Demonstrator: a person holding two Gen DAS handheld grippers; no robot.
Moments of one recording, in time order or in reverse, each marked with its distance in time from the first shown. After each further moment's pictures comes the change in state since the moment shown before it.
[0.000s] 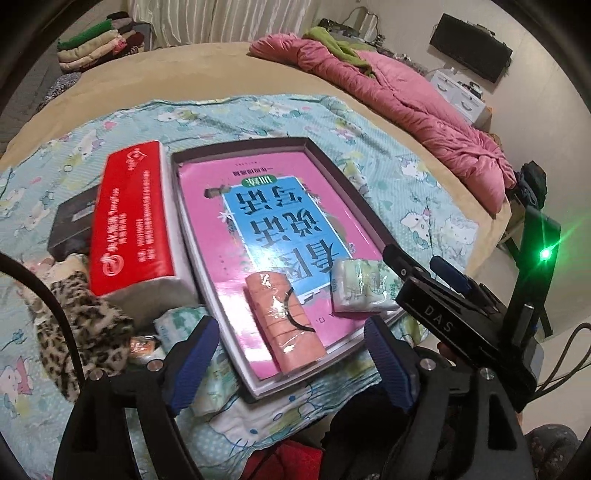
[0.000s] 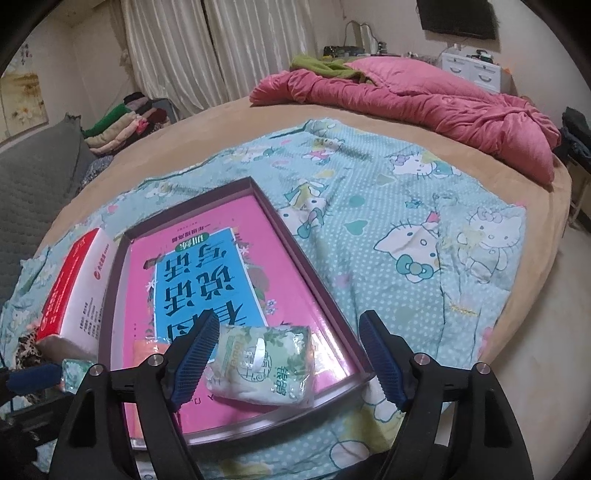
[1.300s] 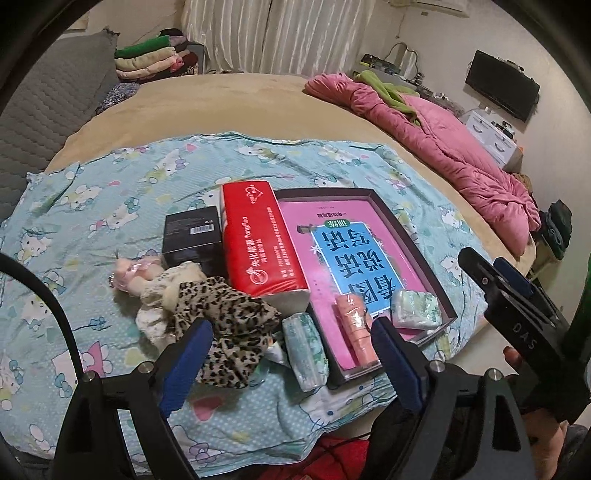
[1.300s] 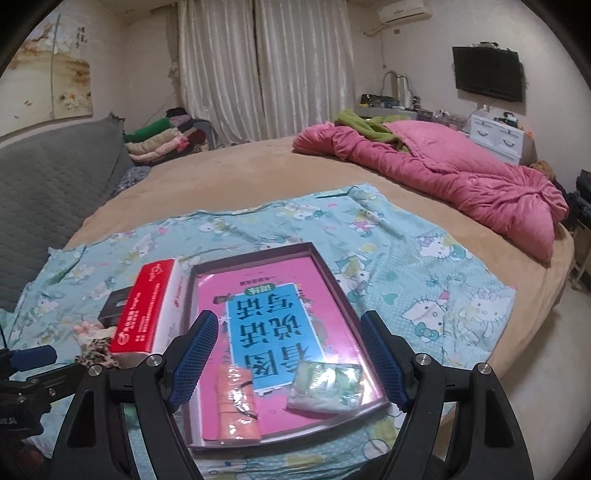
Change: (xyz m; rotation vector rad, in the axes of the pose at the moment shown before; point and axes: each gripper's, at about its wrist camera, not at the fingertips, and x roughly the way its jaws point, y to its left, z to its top) left arm -0.086 0.064 -0.012 -0.093 -0.133 0.138; right arm -0.090 0.076 0.026 -0.157 -0.143 0.062
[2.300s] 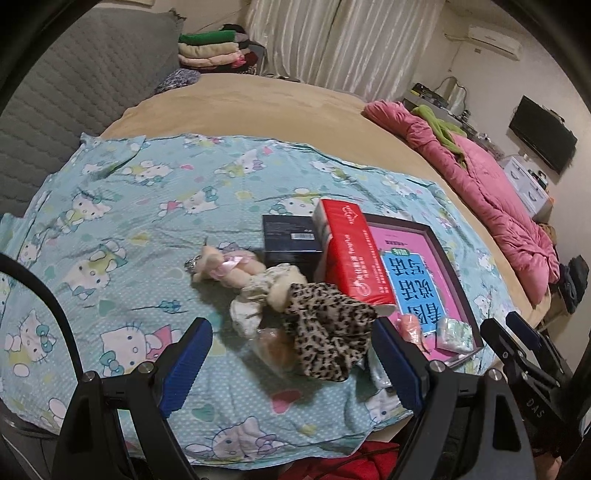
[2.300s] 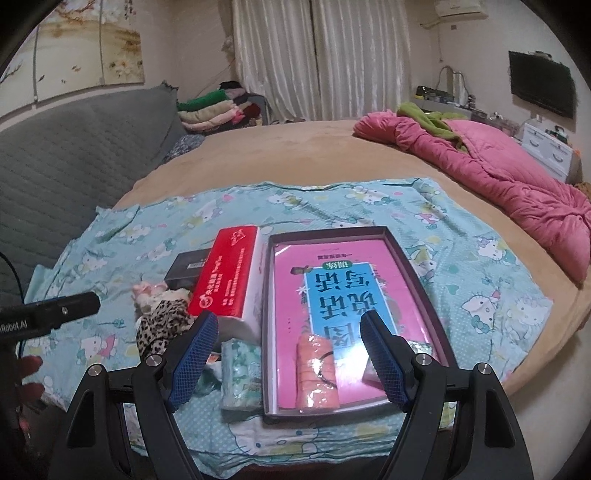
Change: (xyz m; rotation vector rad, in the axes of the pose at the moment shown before) left arm -0.035 0.097 -0.009 -0.190 -0.047 0.077; right arm -0.015 0.070 -0.015 -0.133 0.092 0.158
